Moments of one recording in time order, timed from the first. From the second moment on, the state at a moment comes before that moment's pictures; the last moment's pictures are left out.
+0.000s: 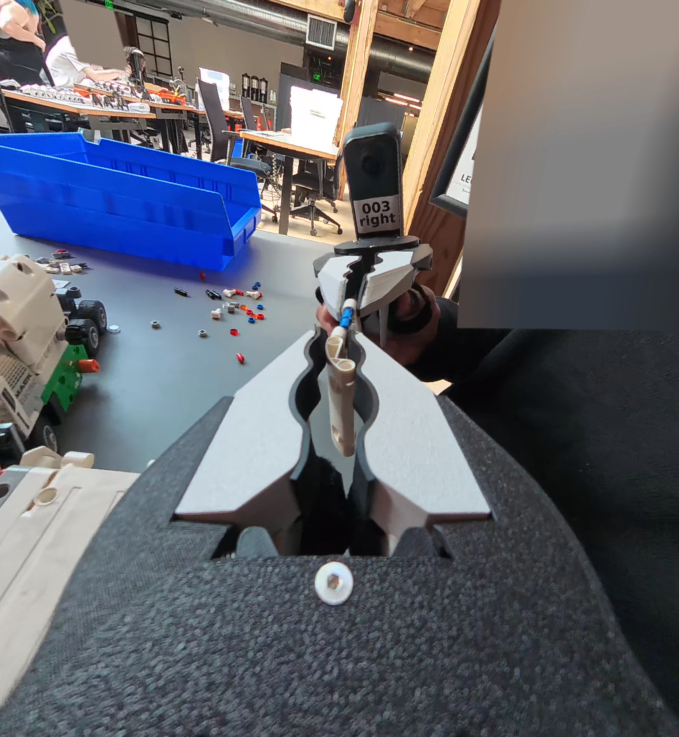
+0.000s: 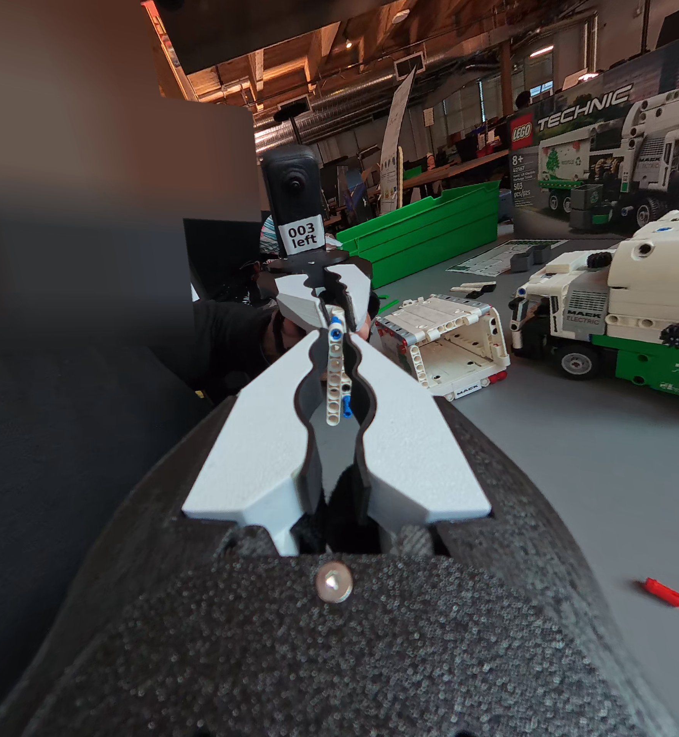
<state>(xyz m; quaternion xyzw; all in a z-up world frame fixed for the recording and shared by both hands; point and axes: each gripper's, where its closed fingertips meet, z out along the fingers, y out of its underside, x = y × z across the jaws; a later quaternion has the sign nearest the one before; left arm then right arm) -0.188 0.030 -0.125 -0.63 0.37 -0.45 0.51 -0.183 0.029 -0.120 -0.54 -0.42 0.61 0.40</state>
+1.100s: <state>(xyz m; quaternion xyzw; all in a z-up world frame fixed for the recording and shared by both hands) -0.184 0.028 -0.134 -0.64 0.37 -0.47 0.48 -0.182 0.028 -0.129 -0.56 -0.49 0.51 0.43</state>
